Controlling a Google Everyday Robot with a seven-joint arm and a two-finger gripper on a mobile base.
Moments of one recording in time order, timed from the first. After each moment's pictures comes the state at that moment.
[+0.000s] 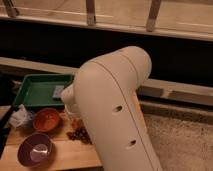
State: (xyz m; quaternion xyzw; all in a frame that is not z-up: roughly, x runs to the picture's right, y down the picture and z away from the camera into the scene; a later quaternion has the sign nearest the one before) arm -0.176 0.173 0.845 -0.34 0.08 0.49 0.79
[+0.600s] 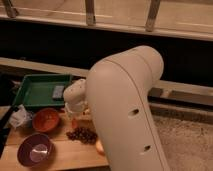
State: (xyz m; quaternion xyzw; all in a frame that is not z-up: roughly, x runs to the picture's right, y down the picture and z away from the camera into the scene) arm -0.180 0.160 0.828 -0.35 0.04 0.49 0.80
